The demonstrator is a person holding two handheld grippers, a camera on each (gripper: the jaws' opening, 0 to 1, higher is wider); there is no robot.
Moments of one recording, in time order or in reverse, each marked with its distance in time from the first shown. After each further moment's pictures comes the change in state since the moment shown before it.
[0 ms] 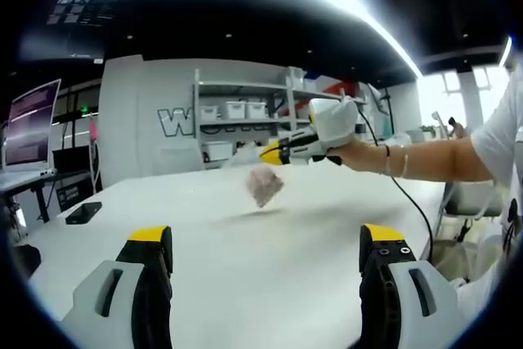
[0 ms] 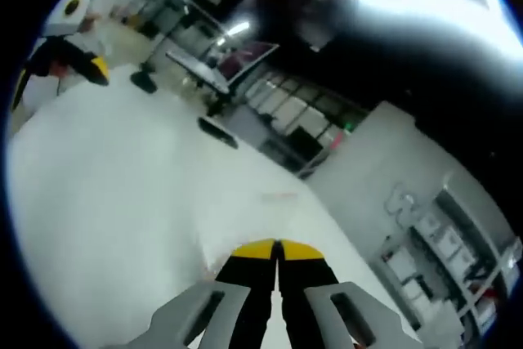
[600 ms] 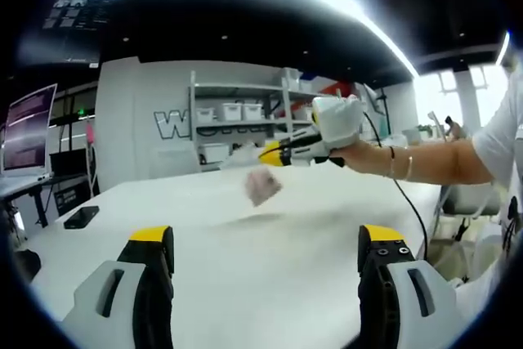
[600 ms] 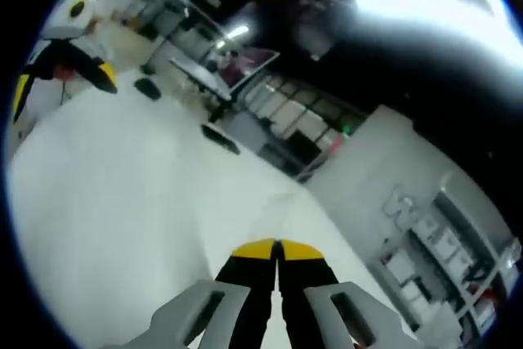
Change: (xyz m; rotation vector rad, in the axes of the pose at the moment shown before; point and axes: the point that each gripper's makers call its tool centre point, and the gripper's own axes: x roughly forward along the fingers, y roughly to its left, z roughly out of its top) left arm -0.001 -0.008 0.007 0.011 -0.008 -0.020; right arm -0.022 0.010 0.012 -0.003 -0.021 -0.009
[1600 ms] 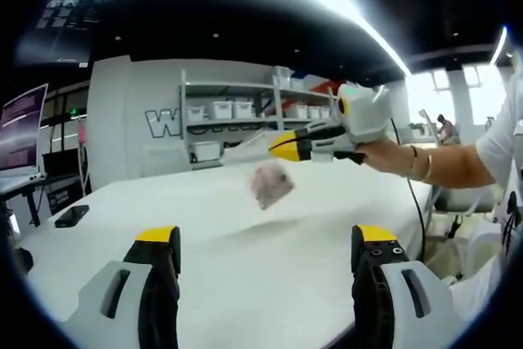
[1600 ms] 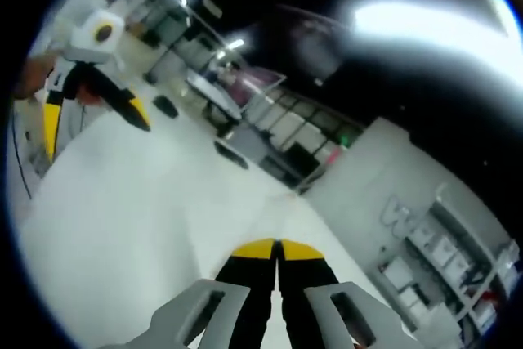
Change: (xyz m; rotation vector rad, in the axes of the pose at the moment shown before) left arm 0.004 -0.022 -0.008 0.004 0.018 -0.047; right arm -0.060 0.029 0.022 -0.005 -0.064 -0.013
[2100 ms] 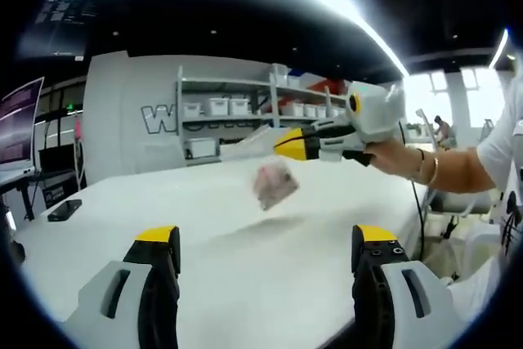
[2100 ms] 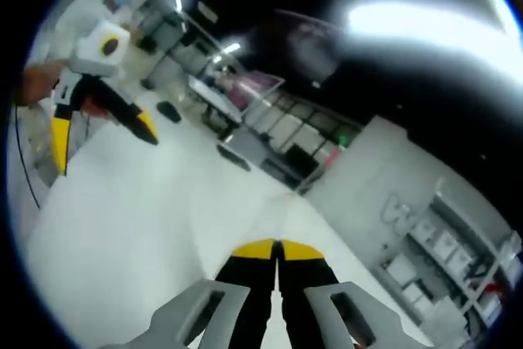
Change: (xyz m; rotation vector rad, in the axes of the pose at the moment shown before) left arm 0.006 -0.010 -0.009 -0.016 0.017 -0.026; right arm -0.016 0.010 -0.004 0.033 -0.015 -0.005
